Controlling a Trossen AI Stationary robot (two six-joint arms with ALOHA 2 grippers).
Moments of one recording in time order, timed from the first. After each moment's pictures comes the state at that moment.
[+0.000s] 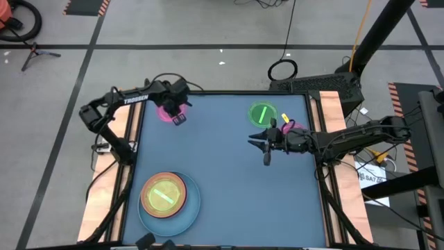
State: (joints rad) left arm 0.74 1.62 1.08 -0.87 -0.15 0.14; right arm 0.05 1.07 0.44 0.41 0.26 0.09
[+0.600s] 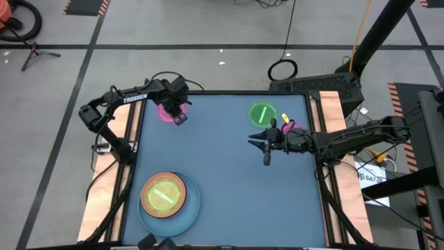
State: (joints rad) left arm 0.76 1.62 1.08 -0.87 -0.03 0.12; right arm 0.05 1.07 0.44 0.41 0.26 0.09
